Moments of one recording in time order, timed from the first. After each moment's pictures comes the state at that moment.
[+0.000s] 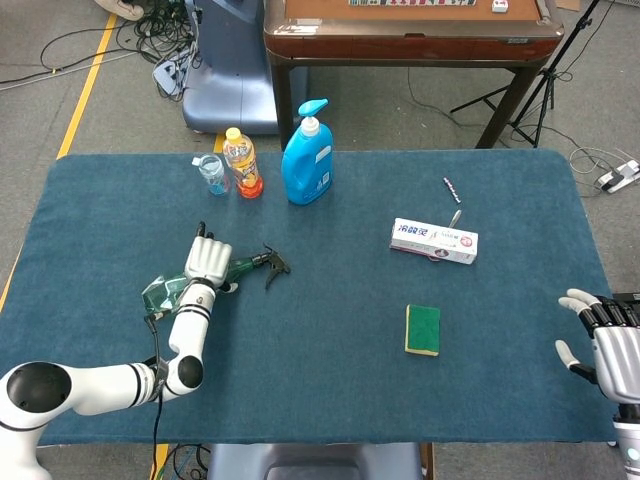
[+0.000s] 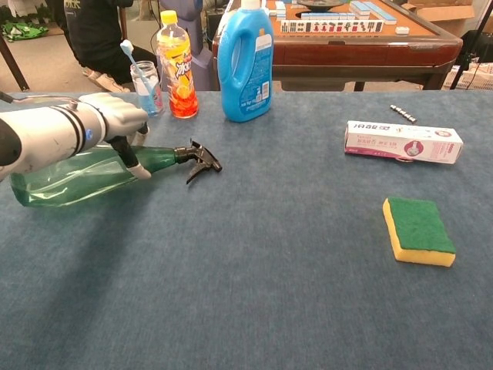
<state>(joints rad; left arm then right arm) -1.13 -1.63 -0.10 -1.31 0.29 1.04 1.09 0.03 -1.07 0.07 -1.65 -1.50 1.54 -0.08</state>
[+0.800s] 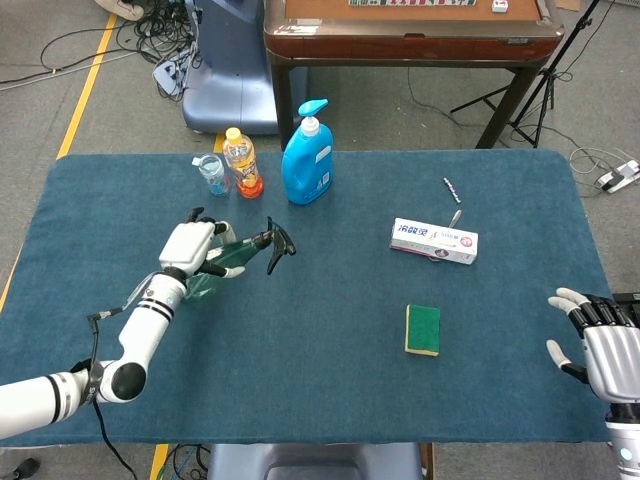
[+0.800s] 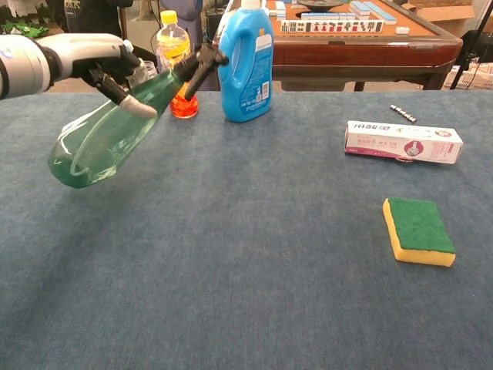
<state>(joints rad) -0.91 -1.33 -0.28 -1.59 0.72 0.90 0.27 0.04 -1.07 0.07 -1.68 -1.53 1.54 -0.10</state>
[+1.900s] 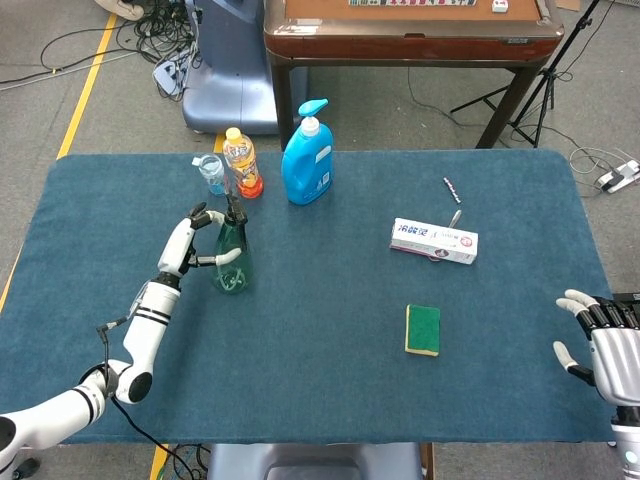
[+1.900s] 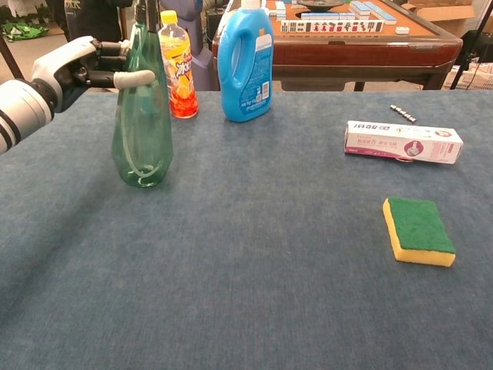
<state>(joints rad) -0.74 -1.67 -0.34 -1.04 1.31 1.02 -0.72 0.02 -1.06 0.07 -1.69 -1.51 1.55 -0.11</state>
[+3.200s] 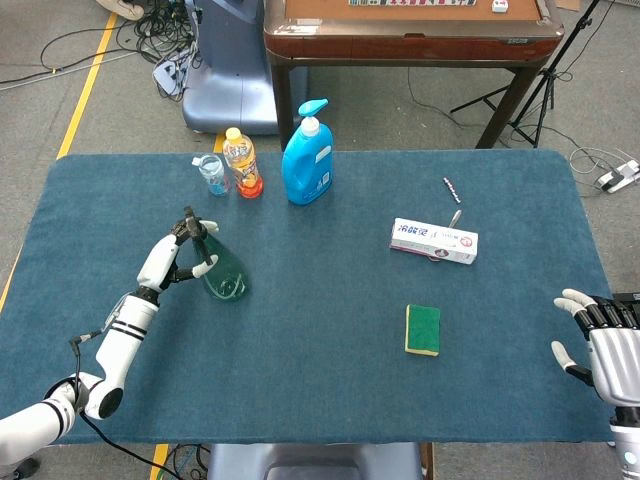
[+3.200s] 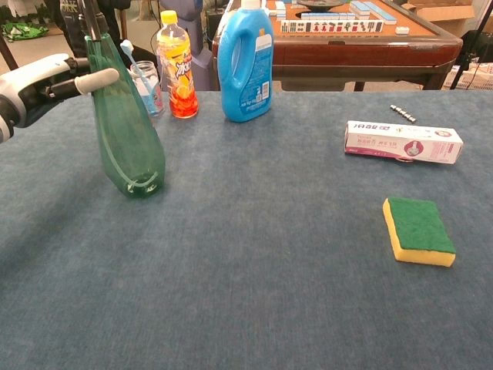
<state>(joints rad) -0.68 -1.56 -0.23 -1.10 1.37 1.04 -0.73 0.02 -1.06 0.07 -1.70 -1.53 1.56 -0.12</state>
